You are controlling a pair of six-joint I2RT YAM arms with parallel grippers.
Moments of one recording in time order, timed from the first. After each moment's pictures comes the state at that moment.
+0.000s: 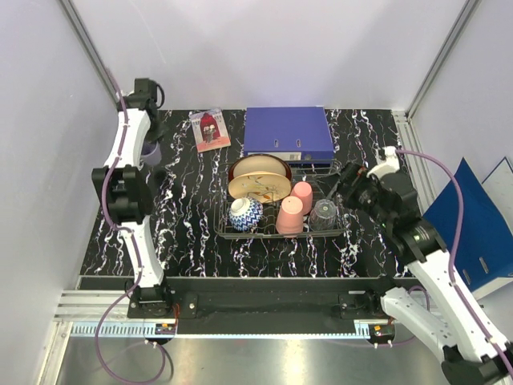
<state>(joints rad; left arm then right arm) 0.03 2.06 2.08 -1.02 -0.29 -0.57 0.42 0.76 0.87 -0.39 -0.07 0.75</state>
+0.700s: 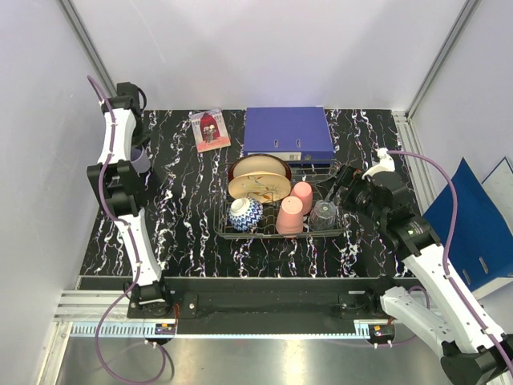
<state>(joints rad) 0.18 2.25 2.23 -1.11 -0.27 -0.59 0.42 0.78 0.86 -0.47 0.00 0.69</state>
